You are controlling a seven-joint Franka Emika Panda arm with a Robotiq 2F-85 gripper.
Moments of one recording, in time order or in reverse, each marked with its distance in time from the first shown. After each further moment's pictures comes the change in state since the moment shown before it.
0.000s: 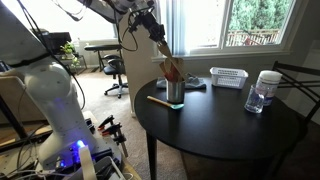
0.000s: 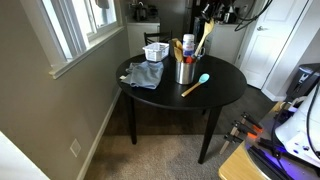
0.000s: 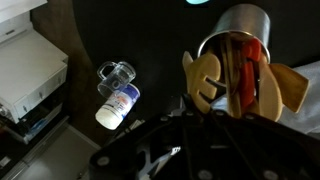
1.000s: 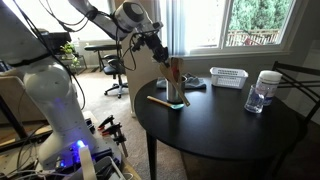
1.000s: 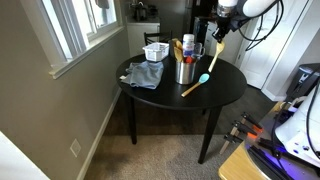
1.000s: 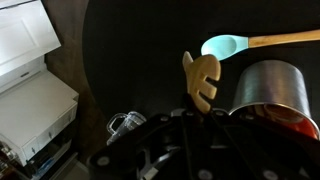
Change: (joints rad) arm -0.040 0.014 -0.100 -0.207 -0.076 0.099 0.077
